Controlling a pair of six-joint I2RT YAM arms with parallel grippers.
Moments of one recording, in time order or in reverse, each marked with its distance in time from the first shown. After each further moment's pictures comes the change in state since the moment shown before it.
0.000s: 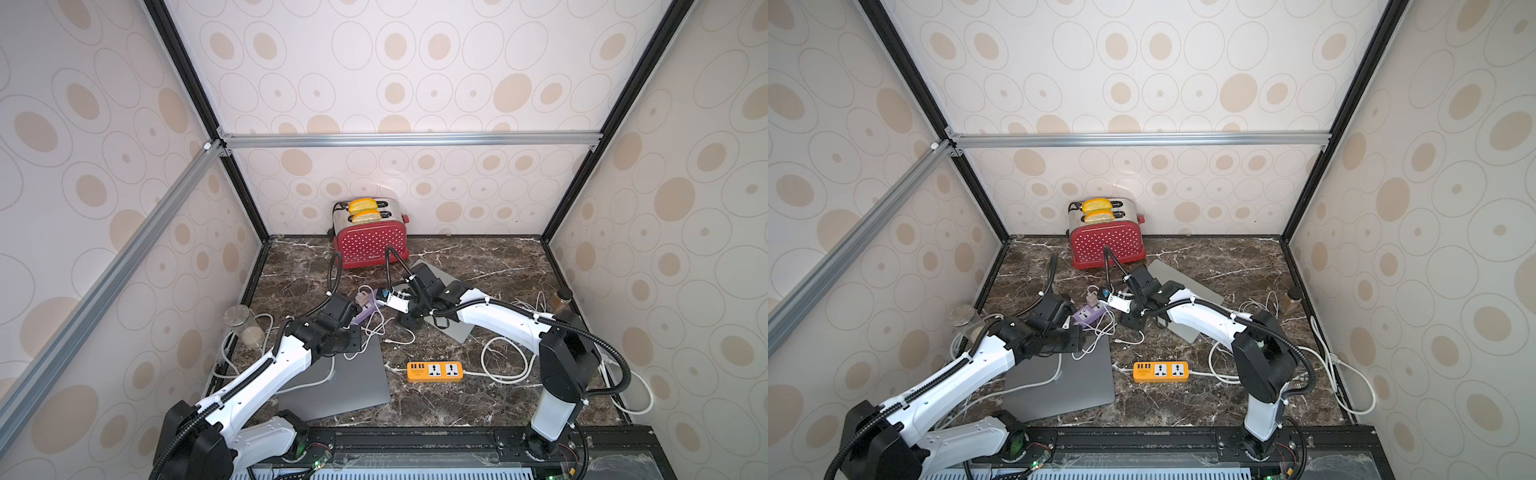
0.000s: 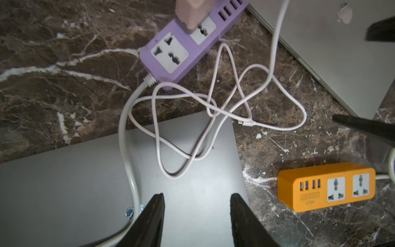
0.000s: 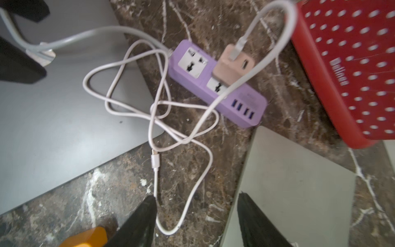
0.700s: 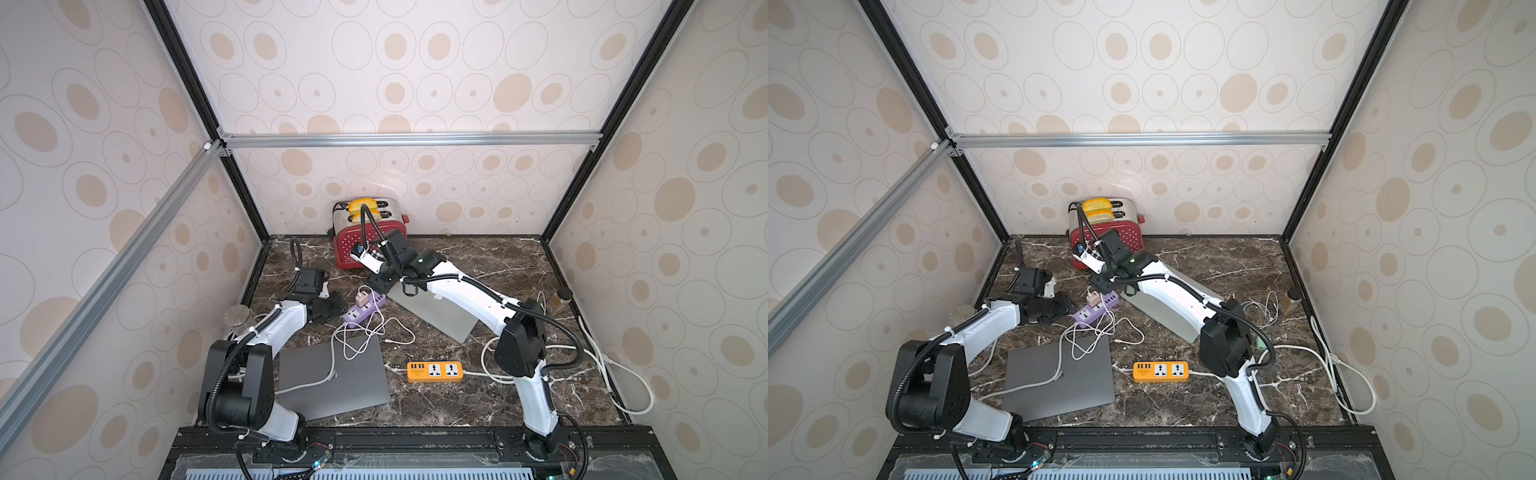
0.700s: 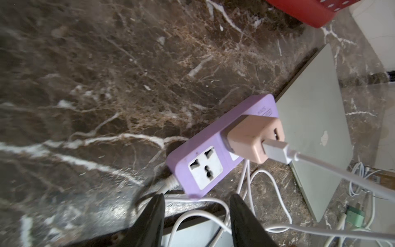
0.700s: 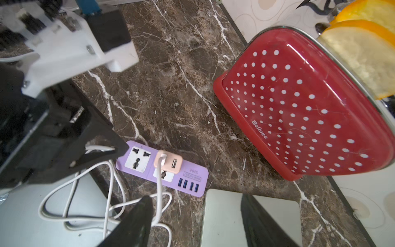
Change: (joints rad) left arm 0.390 0.364 0.064 0.389 0.353 -0.030; right arm 0.027 0.377 0.689 -0.182 0.102 0.175
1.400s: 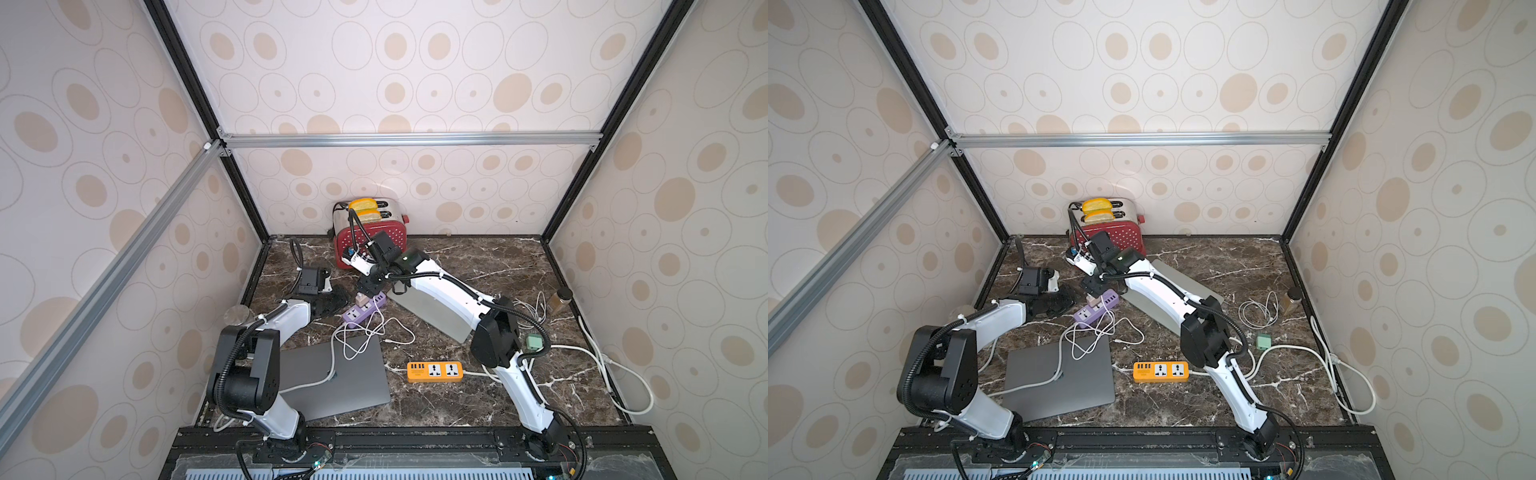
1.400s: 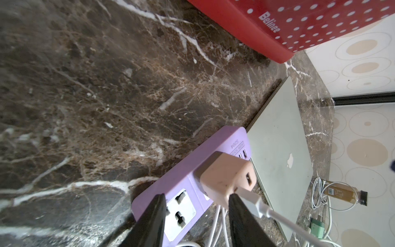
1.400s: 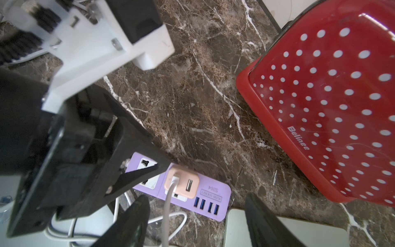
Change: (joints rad) left arm 0.010 0.058 -0.037 0.216 0.044 -0.100; right arm 0.000 0.175 0.172 -0.077 -0.087 0.061
